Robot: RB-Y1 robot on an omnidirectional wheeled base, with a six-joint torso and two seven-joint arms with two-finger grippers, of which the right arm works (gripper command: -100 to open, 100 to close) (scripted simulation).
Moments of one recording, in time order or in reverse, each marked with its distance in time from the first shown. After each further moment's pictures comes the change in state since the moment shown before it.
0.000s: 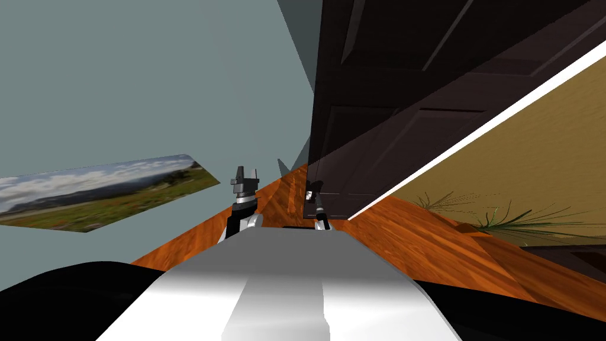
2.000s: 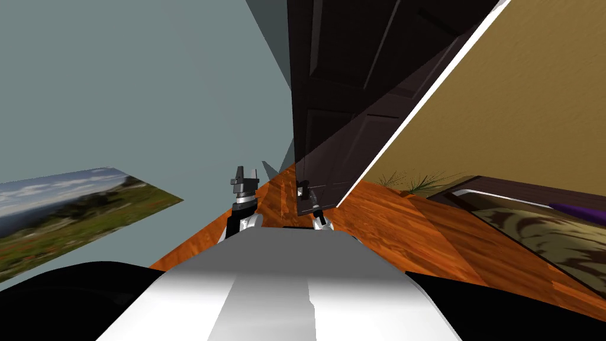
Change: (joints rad) arm -0.152 0.034 -0.007 0.205 0.158 -0.046 -0.151
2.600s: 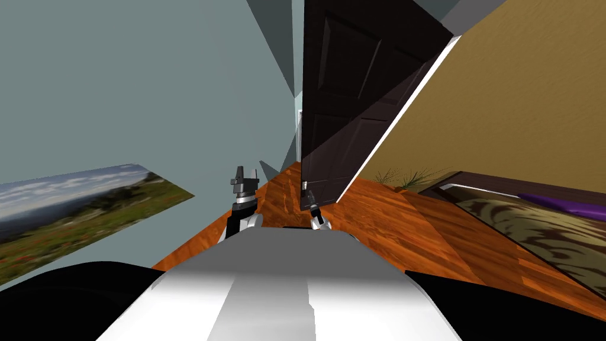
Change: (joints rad) arm -0.022 0.032 0.002 0.025 0.035 -0.002 -0.034
